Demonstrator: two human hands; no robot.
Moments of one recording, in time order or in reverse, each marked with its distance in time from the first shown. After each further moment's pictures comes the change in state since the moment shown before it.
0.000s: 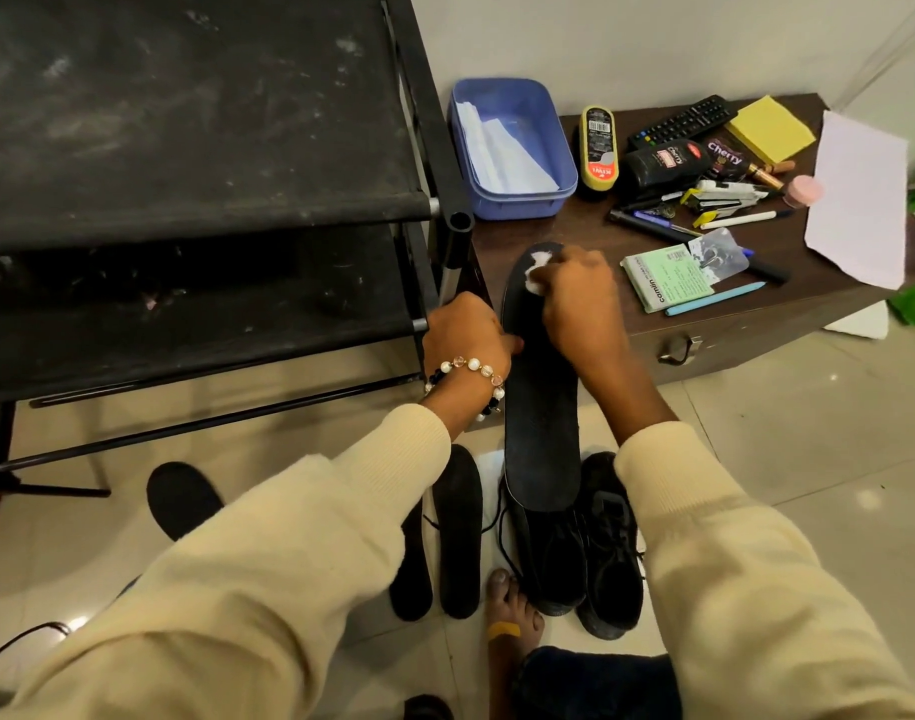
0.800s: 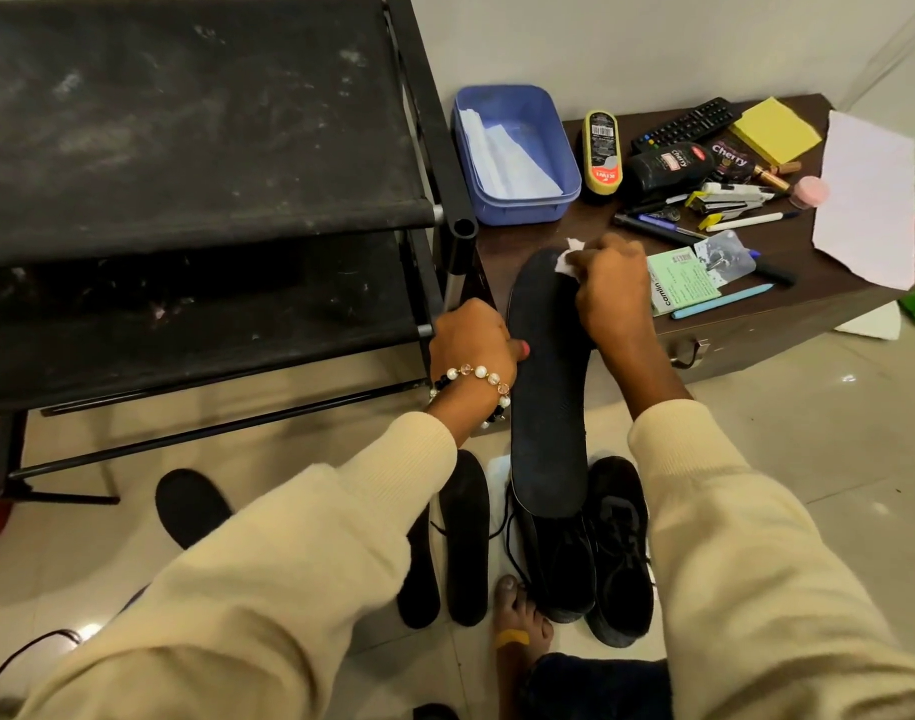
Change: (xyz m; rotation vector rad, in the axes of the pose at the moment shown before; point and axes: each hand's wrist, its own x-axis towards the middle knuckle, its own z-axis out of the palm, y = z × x) left_hand -0.003 0.002 -0.004 0.003 -0.042 0.012; right_hand 0.015 0.025 -0.003 -0.025 0.045 0.102
